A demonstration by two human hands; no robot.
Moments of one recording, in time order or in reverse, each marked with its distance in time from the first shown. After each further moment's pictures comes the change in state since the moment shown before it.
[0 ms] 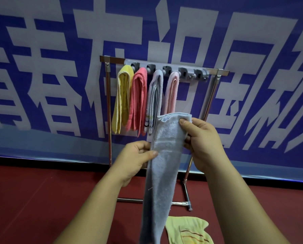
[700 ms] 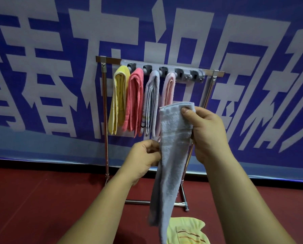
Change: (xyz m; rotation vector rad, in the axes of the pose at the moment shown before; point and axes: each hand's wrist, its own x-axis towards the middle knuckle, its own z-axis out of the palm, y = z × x) left_hand 0.019 -0.007 0.030 -0.018 -0.006 0.093; right_hand 0.007 -0.023 -0.004 -0.009 0.124 -0.126
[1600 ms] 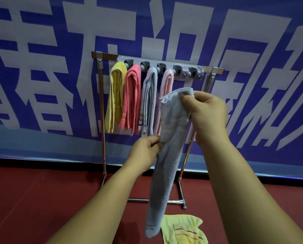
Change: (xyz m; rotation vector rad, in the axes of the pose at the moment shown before) left_hand 0.031 -0.011 0.013 0.197 0.009 0.027; right_hand 0.026 -0.018 0.007 -0.257 0.082 -0.193
